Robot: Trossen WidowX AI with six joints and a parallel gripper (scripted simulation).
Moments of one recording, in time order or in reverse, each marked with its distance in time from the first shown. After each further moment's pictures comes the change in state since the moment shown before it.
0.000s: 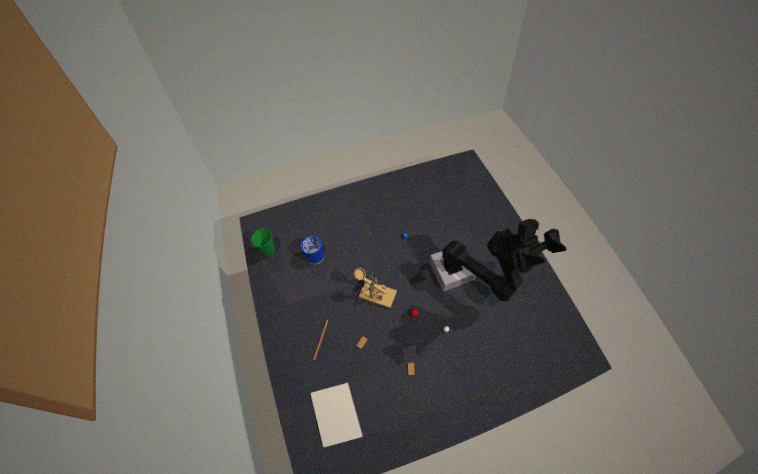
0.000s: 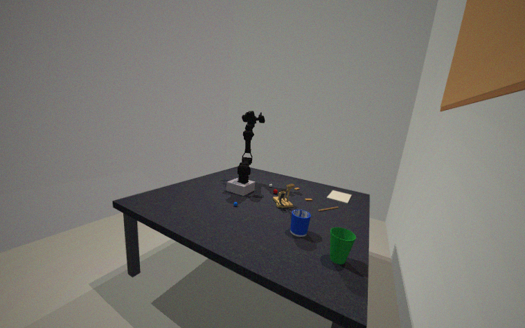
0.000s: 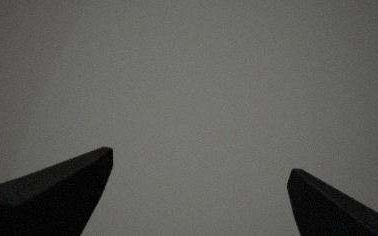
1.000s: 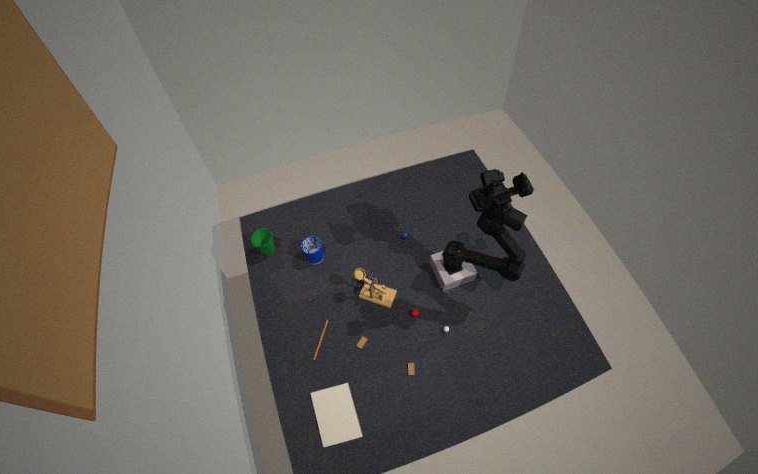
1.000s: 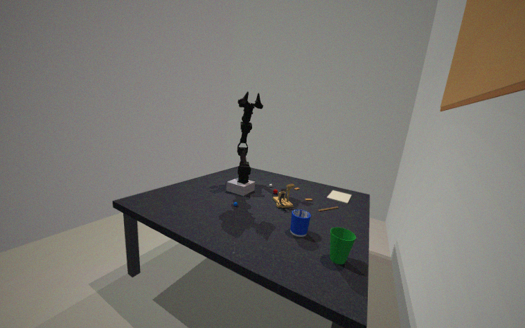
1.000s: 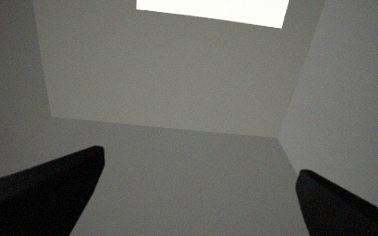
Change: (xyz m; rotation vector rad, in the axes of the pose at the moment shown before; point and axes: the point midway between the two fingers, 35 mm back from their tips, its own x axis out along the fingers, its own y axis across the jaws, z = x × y) arm -0.057 -0.050 0.213 -0.074 -0.620 -0.194
